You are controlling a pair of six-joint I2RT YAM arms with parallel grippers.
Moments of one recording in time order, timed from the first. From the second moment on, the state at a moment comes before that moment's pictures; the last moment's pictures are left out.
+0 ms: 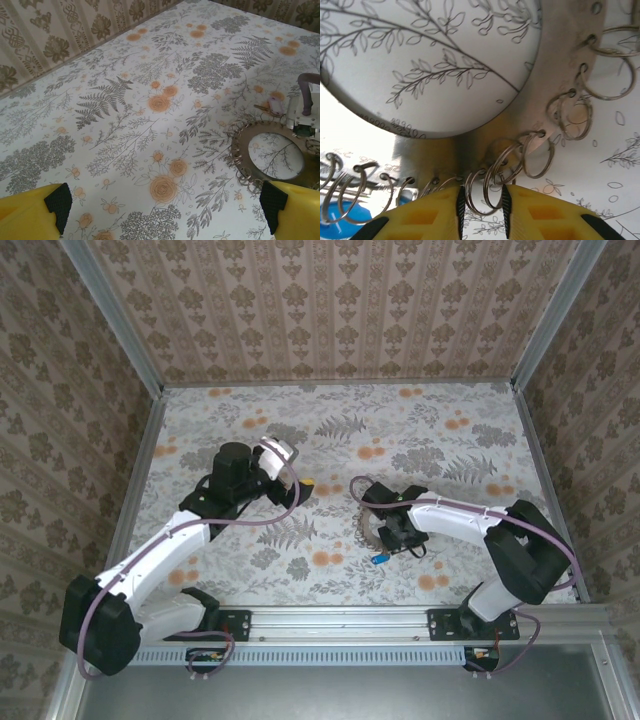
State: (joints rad) left arm -0.55 1.11 0.76 -0.10 0.32 0.18; right arm 0.71 1.54 0.85 -0.86 0.20 0.47
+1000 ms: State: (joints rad) left arm -0.56 1.08 0.75 -0.10 0.31 0.20; right arm 0.74 1.33 0.76 -0.88 0.17 0.50
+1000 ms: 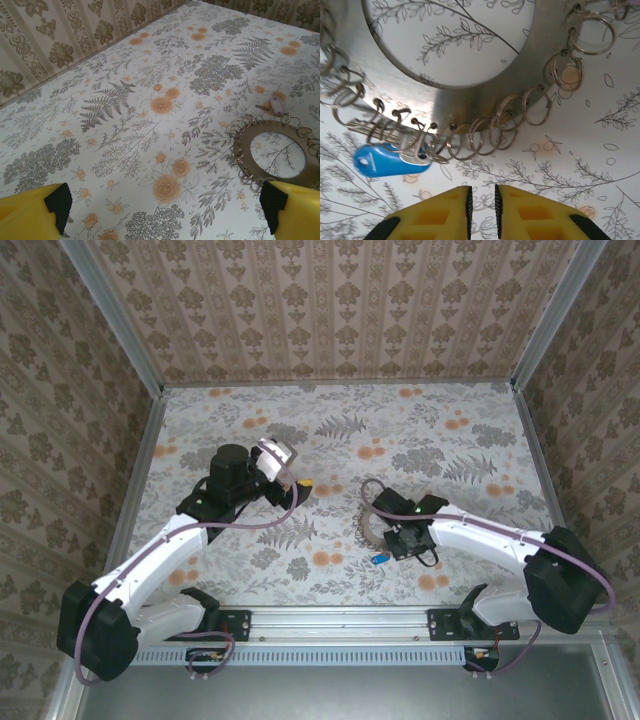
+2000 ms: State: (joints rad) left arm -0.58 1.05 0.72 -0.08 0.29 0.22; right arm 0.79 1.57 0.85 -0.85 0.30 0.50
